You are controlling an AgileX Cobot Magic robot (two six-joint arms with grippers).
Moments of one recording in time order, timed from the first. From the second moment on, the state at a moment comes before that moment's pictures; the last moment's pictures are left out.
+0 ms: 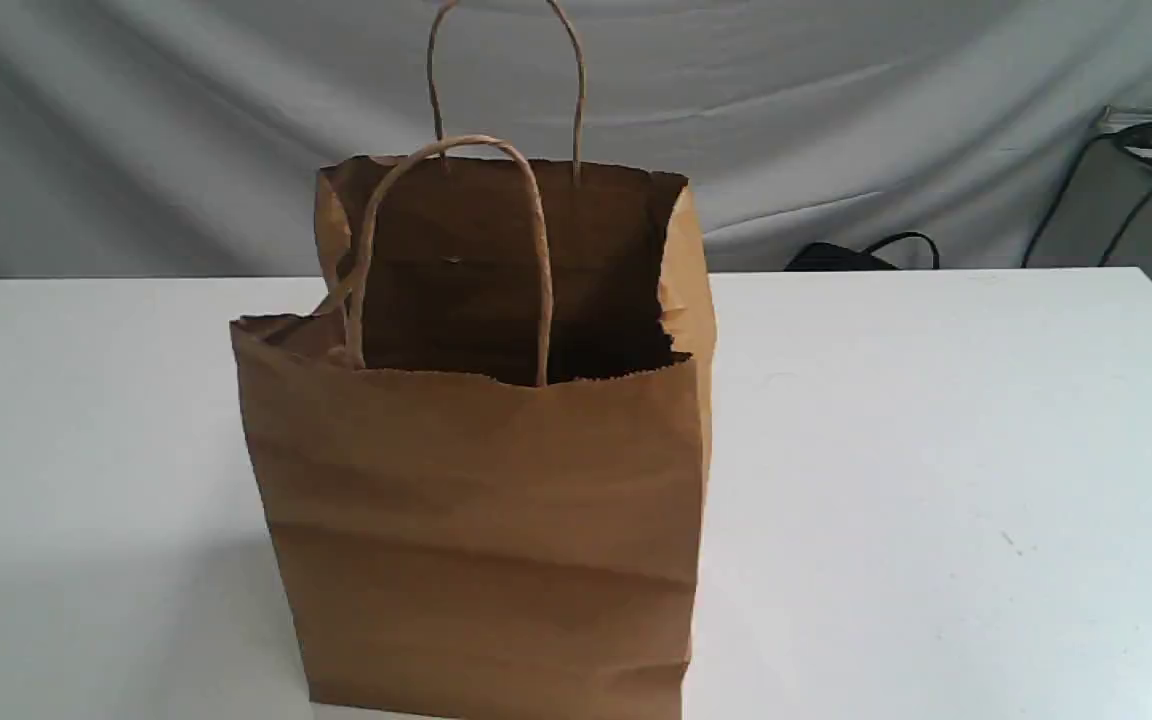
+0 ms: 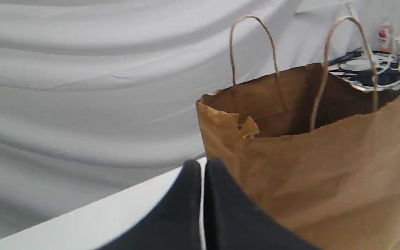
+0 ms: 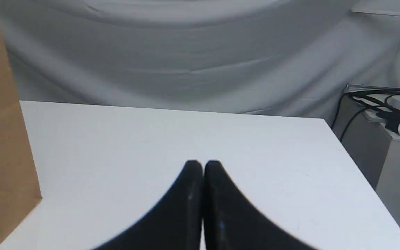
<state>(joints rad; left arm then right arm) -0.26 0.20 -0.46 -0.31 0.42 0.46 0.03 0.01 0.00 -0.08 0.17 0.03</state>
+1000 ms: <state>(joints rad) 0.03 0.00 -0.01 -0.37 -0.02 0.45 0.03 0.01 0.00 -0.08 0.17 0.03</state>
